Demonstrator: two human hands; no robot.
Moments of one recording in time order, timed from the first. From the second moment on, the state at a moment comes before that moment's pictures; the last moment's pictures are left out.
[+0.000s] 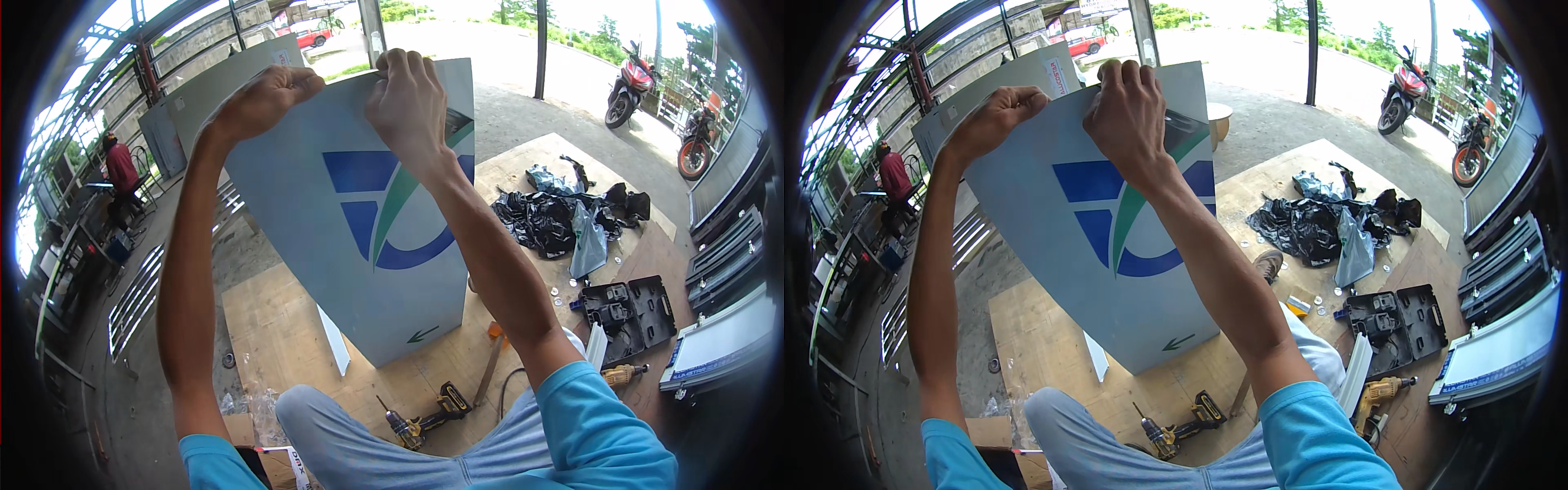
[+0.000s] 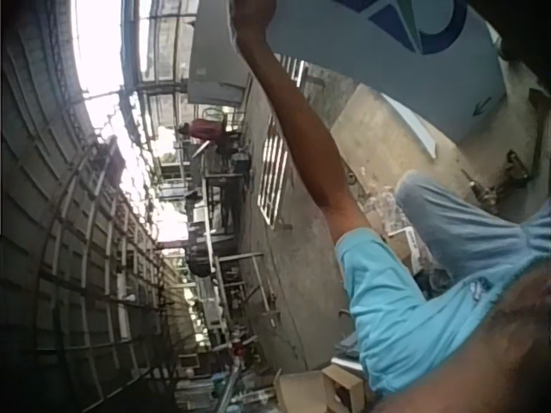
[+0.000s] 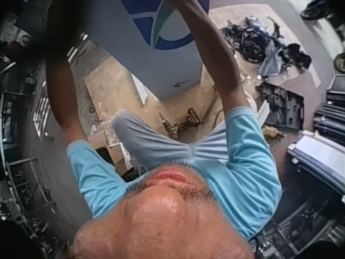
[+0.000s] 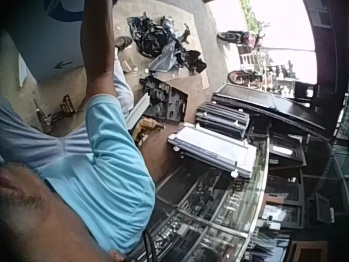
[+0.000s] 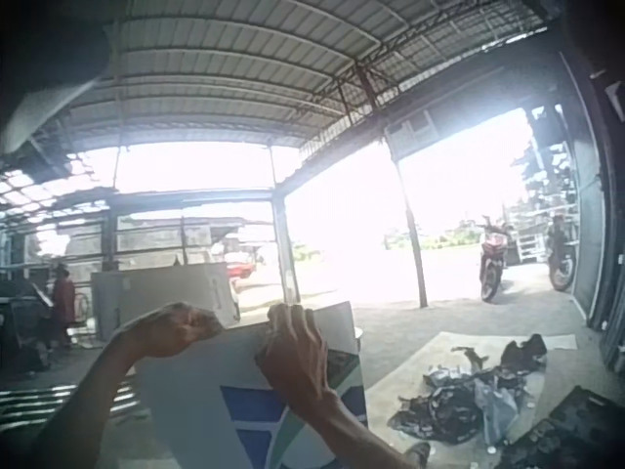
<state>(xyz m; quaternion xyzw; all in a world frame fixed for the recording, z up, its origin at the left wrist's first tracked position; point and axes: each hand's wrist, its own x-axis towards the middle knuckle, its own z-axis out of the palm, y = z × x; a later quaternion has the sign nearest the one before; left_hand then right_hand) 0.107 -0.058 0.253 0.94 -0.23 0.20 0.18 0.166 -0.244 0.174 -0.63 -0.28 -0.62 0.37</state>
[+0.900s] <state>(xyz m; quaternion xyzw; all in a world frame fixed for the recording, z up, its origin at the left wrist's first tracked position) 0.102 -0.063 0.264 0.94 -0.18 0.18 0.24 0.107 -0.205 0.154 -0.61 -0.37 -0.60 0.37</state>
